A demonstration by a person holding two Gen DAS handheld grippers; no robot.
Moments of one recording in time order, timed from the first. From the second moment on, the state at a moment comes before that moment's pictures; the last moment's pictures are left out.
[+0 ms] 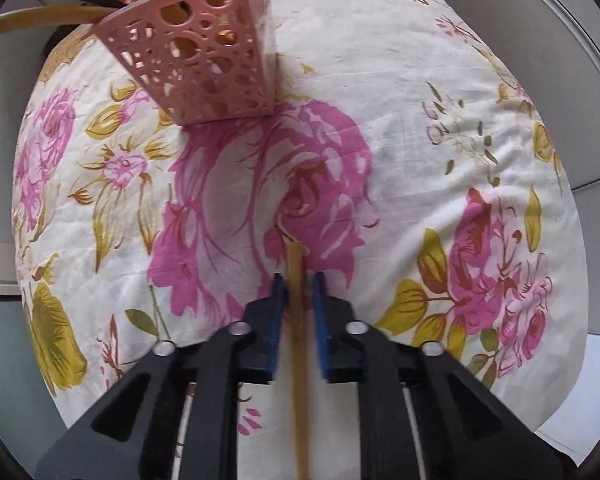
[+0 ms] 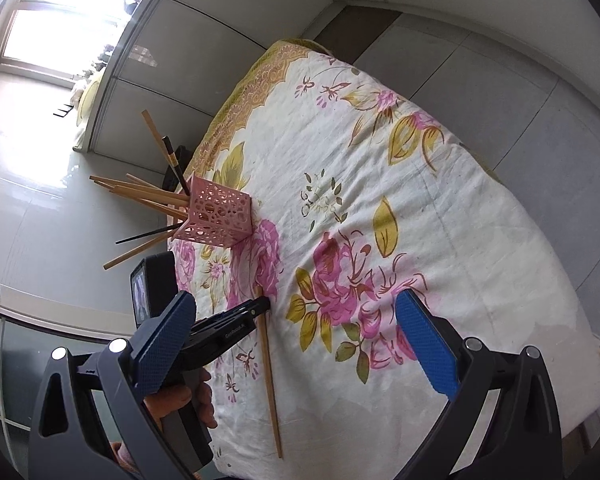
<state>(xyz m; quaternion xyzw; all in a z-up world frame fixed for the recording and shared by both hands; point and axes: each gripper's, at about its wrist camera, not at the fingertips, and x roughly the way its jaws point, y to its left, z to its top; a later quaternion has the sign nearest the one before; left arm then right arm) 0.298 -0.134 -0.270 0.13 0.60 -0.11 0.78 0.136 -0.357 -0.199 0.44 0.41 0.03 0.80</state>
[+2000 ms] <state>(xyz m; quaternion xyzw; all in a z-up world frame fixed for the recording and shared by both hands) 0.086 -0.009 0.018 -0.14 0.02 -0.03 0.99 0.047 -0.263 -0.068 0.15 0.07 -0.18 0.97</state>
